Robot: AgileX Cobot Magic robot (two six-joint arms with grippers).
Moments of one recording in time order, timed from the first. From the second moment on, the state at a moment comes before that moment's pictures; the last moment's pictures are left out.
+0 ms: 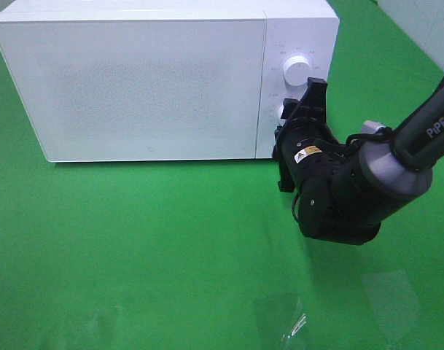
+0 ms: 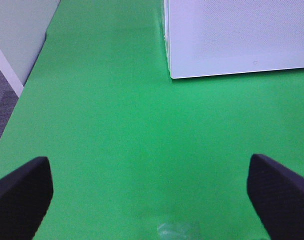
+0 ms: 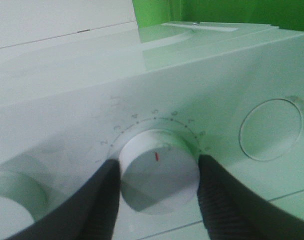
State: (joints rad) left arm 0.07 0.00 -0.52 -0.08 1.07 0.15; right arm 0.64 2.13 -0.81 0.65 -1.22 1.49
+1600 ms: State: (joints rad) left arm 0.07 0.00 -0.52 -0.08 1.07 0.15; right arm 0.53 1.59 -0.56 0.41 -0.43 0.34
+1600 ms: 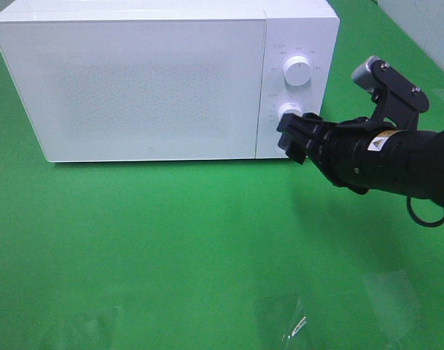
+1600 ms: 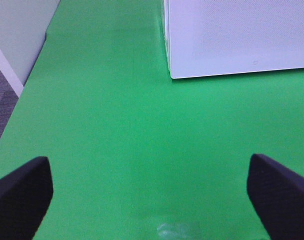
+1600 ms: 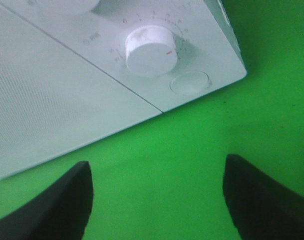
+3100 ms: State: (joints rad) left arm 0.07 0.00 -0.52 -0.08 1.07 0.15; right arm 0.42 0.53 -0.61 -0.02 0.89 0.02
